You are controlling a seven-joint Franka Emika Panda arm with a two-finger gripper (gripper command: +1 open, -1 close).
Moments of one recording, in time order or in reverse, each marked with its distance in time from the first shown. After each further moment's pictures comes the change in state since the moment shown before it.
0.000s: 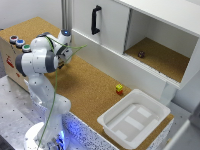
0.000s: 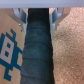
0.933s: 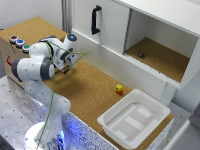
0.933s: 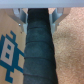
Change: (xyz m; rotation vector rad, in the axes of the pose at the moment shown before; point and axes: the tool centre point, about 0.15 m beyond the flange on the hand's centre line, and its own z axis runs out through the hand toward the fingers) arm 0.003 0.075 -0.031 0.013 0.023 0.039
